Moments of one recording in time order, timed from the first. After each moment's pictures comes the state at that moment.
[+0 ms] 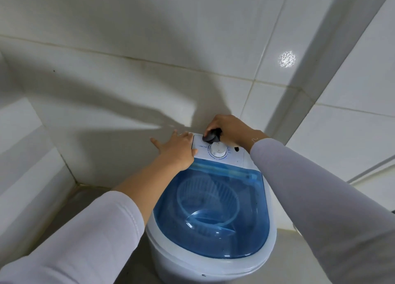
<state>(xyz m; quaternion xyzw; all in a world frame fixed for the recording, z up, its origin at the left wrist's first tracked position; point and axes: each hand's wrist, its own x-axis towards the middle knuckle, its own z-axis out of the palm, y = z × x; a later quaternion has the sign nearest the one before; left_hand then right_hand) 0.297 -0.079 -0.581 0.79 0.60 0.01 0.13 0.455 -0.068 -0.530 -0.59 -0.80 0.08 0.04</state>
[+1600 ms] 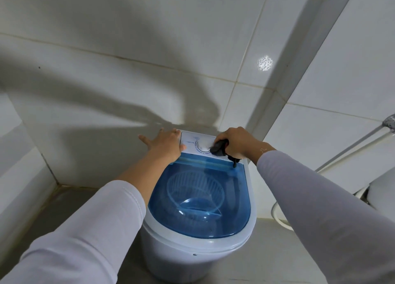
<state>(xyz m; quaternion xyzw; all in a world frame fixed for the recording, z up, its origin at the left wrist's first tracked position) 0.292 -0.084 -0.578 0.78 0.60 0.05 0.15 0.466 -0.141 -0.515 -0.72 -0.69 0.11 0.01</state>
